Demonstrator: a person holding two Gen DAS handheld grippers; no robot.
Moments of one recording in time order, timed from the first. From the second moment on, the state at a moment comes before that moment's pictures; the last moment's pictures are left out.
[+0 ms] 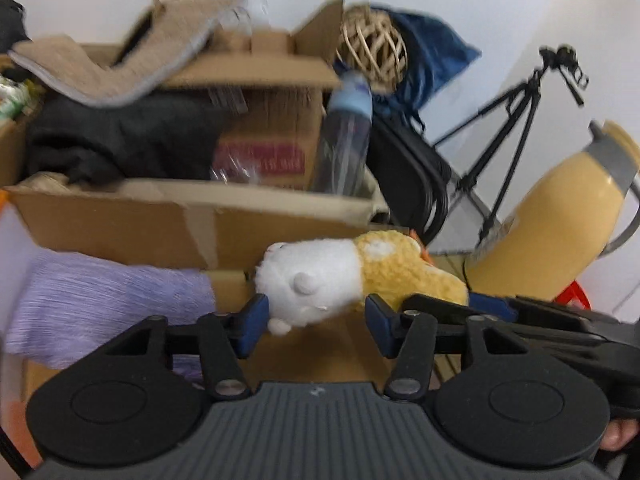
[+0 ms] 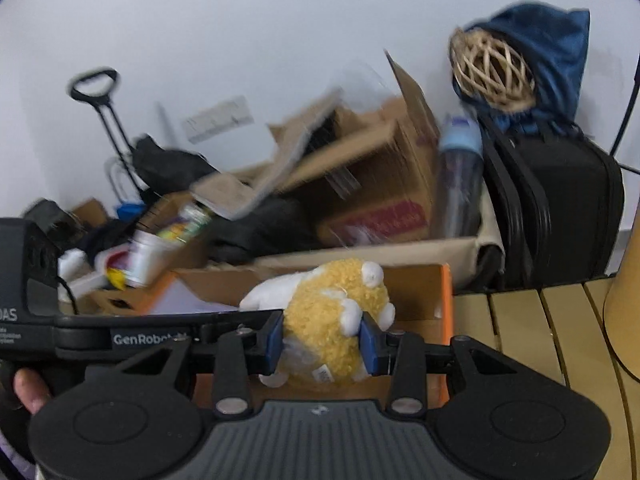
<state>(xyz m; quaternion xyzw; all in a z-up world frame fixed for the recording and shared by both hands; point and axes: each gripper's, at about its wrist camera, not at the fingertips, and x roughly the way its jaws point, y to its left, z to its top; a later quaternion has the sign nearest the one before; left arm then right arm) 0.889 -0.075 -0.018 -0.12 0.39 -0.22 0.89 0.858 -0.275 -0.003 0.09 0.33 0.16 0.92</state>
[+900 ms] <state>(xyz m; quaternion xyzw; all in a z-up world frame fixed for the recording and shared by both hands) 0.552 0.005 0.187 -0.04 0.17 -0.21 0.96 0.576 -0.280 0.164 -0.06 0.17 0.12 0.98</state>
